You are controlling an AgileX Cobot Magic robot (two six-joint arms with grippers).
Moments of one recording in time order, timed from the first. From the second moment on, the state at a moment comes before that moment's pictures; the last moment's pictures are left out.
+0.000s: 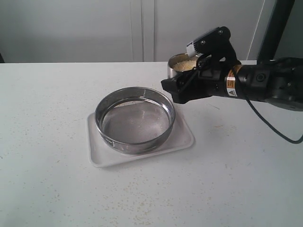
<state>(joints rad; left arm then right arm) -0.01 0.00 0.02 -0.12 0.47 0.15 0.29 1.67 -0.92 -1.03 -0.47 0.80</state>
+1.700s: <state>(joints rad) -0.01 0.00 0.02 -0.12 0.47 0.15 0.57 1.93 -1.24 -1.27 0.06 0.76</state>
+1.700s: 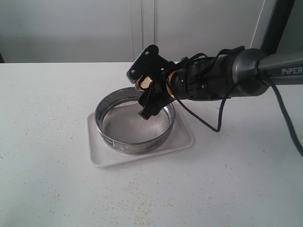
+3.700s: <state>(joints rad) -0.01 0.00 0.02 -0.12 0.47 0.15 0.63 2.02 -1.30 -1.48 0.33 0.38</state>
